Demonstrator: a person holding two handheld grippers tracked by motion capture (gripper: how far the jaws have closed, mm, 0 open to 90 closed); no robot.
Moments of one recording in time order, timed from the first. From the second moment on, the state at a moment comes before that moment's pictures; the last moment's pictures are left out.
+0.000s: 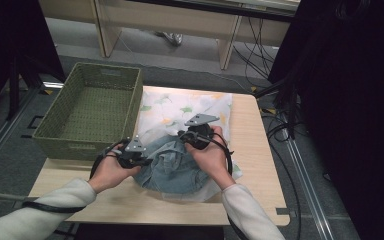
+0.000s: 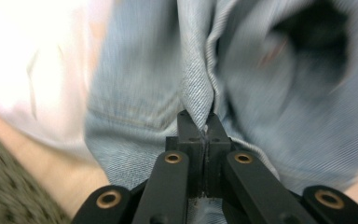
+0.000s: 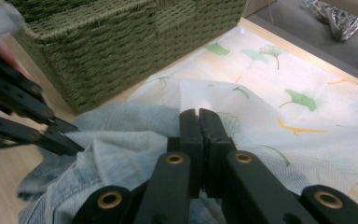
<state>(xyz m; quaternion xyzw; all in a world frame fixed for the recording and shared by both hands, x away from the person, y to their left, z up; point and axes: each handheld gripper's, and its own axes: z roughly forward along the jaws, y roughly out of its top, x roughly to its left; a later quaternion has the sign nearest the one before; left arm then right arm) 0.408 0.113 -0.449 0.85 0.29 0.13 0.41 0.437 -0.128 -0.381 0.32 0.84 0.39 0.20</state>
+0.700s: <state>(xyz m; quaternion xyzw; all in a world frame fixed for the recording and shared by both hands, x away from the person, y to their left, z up) 0.395 0.097 -0.360 0.78 0.25 0.20 0.54 0.415 -0.114 -0.348 0.30 0.81 0.47 0.21</state>
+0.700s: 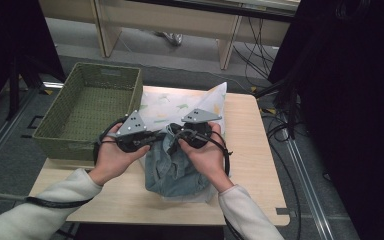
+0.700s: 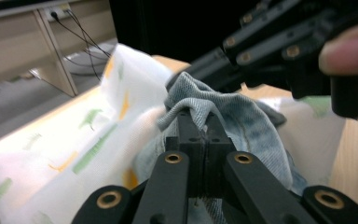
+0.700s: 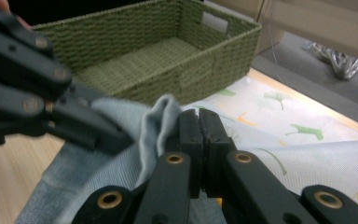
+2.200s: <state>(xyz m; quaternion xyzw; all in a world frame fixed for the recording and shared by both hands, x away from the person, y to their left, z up) 0.371 0.098 -0.414 0.84 0.18 0.17 0.48 0.436 -0.136 -0.370 0.34 0.81 0.43 0.20</state>
